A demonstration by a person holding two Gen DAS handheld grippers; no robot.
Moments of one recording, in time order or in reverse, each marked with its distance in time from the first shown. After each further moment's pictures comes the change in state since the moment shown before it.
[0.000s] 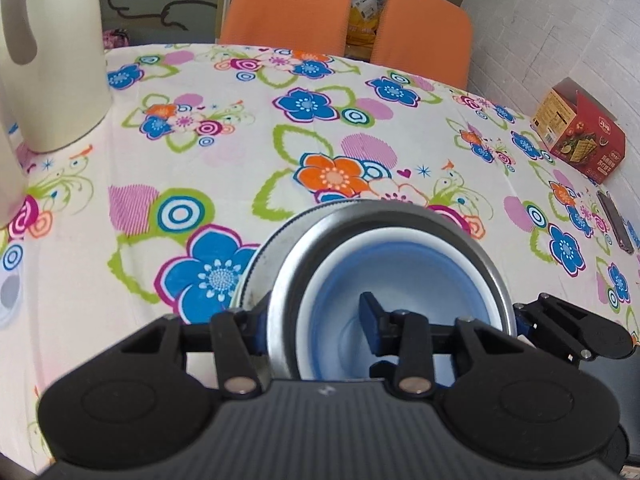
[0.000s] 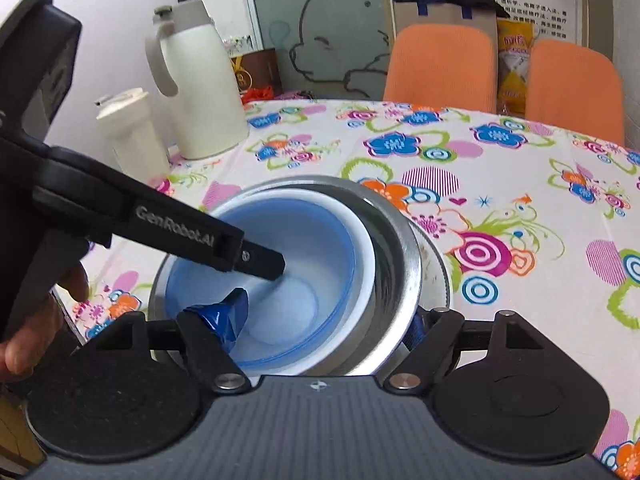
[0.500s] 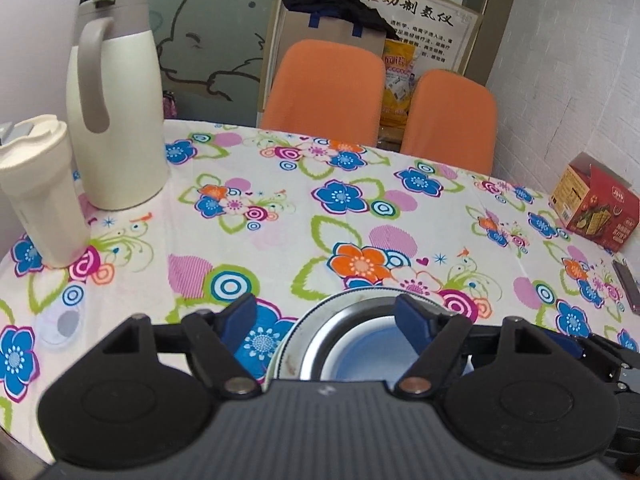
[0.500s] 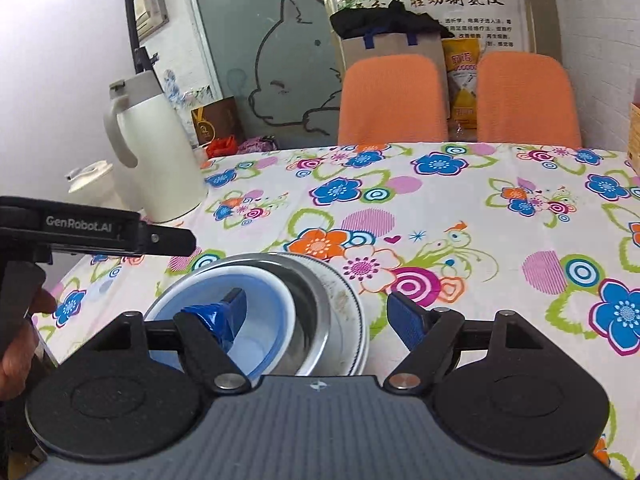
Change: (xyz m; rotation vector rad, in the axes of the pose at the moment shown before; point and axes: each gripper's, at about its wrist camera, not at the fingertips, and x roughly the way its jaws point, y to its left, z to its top) left arm -0.053 -0.006 0.007 -0.070 -0.242 0.099; right arm -0.039 -0.034 0.008 0.126 -0.144 -0.076
